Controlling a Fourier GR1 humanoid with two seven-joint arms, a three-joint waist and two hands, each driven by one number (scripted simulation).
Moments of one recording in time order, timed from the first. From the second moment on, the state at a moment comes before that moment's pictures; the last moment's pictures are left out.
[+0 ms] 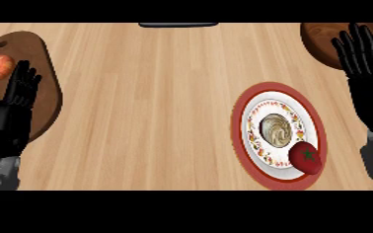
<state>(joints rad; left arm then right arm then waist) -0.08 0.63 -0.16 -1.55 0.39 0.40 -0.15 -0.24 -0.49 0.00 -1.60 -0.33 0.02 -0.22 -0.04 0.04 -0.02</state>
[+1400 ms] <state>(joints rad) -0.16 0.37 -0.41 -1.57 0.50 0.21 0.02 0.41 -0.58 0.16 -2.20 0.59 -0.29 0.47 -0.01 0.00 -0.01</state>
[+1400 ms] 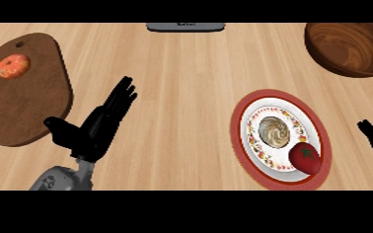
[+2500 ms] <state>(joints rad) -0.20 0.31 -0.39 -1.52 0.46 0.17 0.05 -0.05 -0.43 0.31 -2.07 0.57 0.17 1.14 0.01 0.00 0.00</state>
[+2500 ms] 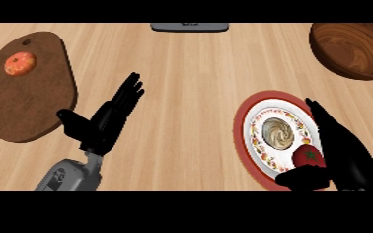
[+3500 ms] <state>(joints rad) -0.16 0.27 -0.30 -1.53 0.40 0.09 0.07 -0.10 -0.28 0.31 -1.86 0.72 0.20 1.06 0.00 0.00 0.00</state>
